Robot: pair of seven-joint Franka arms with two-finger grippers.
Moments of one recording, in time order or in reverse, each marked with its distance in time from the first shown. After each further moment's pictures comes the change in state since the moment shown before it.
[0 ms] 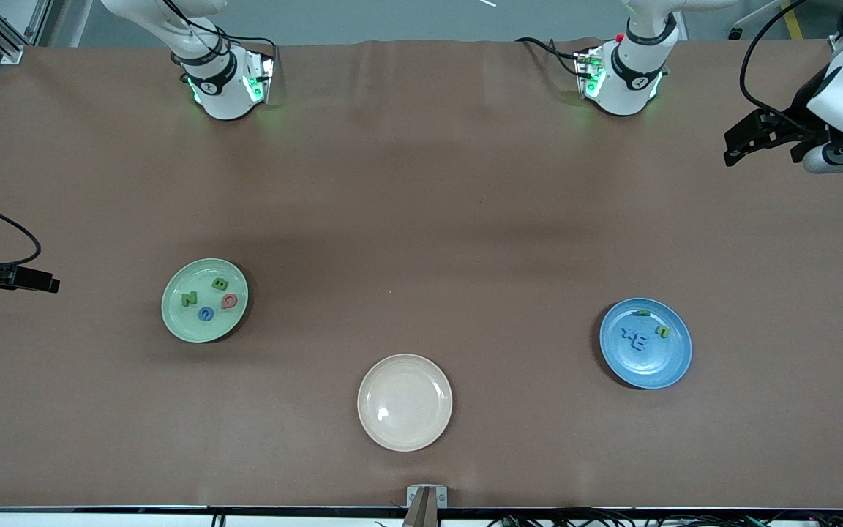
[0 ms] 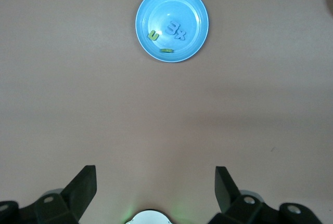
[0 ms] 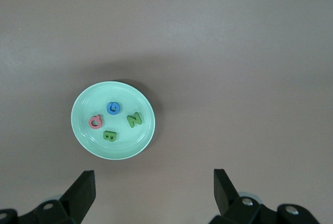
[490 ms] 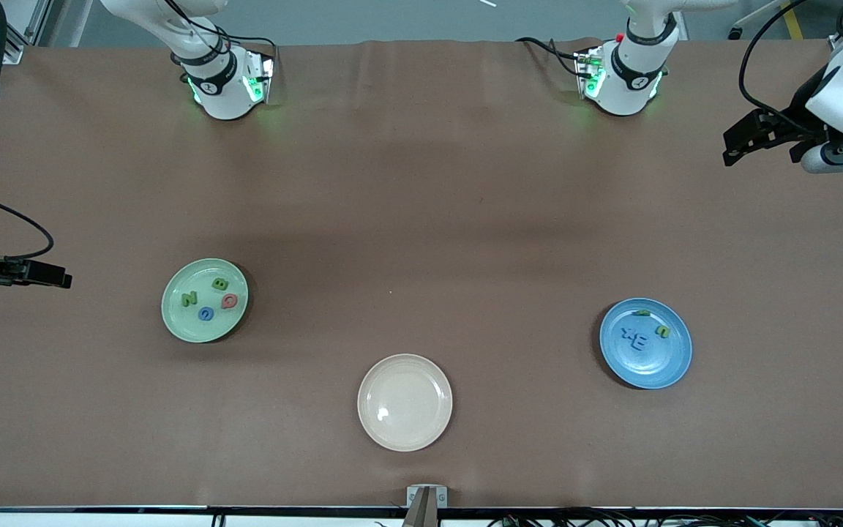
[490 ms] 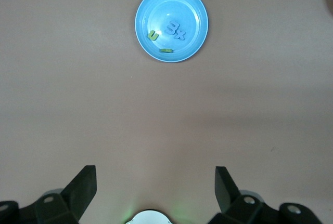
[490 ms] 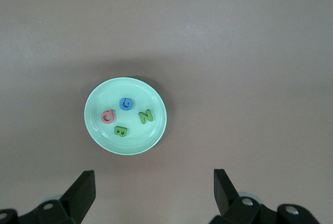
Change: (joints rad) left arm 0.000 0.000 -0.001 0.000 0.000 0.000 0.000; right arm 0.030 -0.032 0.016 -0.007 0.000 -0.015 -0.016
